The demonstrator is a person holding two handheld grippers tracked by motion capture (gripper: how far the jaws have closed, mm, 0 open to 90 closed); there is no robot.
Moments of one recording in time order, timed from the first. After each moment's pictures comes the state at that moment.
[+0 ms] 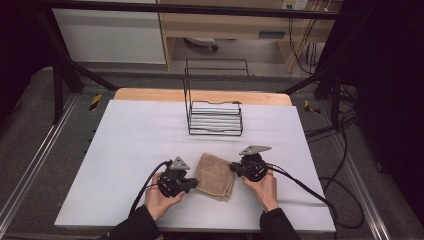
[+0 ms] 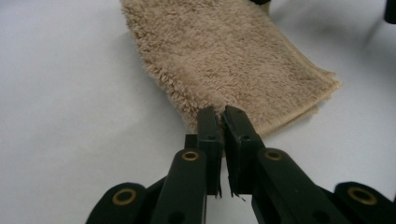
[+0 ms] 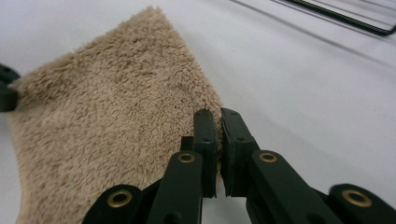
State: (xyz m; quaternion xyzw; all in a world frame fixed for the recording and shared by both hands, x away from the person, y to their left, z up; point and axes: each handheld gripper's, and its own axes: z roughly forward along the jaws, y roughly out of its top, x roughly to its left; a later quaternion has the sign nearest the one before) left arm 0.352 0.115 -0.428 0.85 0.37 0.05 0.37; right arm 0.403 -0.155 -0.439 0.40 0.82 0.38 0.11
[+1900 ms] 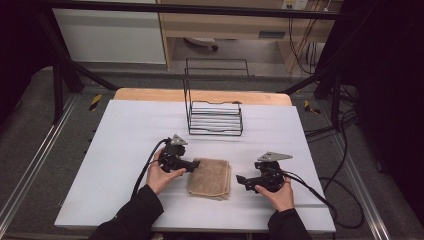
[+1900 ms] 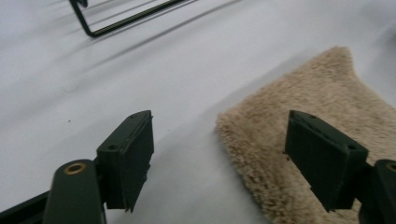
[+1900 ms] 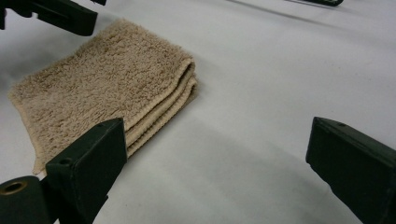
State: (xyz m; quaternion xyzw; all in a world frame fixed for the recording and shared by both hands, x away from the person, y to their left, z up) left arm 0.435 0.123 -0.435 0.83 0.40 0.10 0.36; right arm 0.378 -0.202 -0.443 0.43 0.79 0.42 0.10
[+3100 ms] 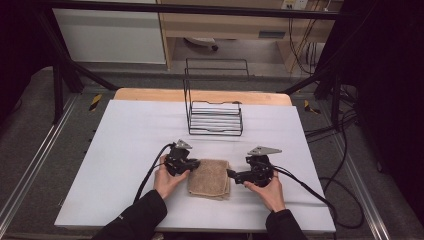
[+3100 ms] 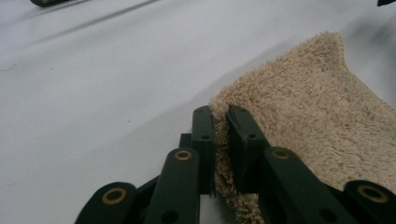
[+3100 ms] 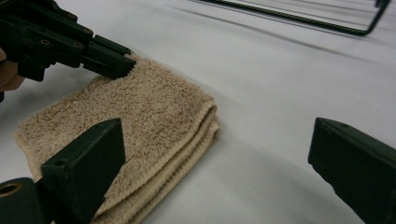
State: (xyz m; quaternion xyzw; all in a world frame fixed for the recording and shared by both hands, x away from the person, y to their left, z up) left arm 0.430 0.110 -0.449 0.83 0.40 0.06 0.38; right arm 0.396 -0.171 -0.438 0.43 0.79 0.43 0.10
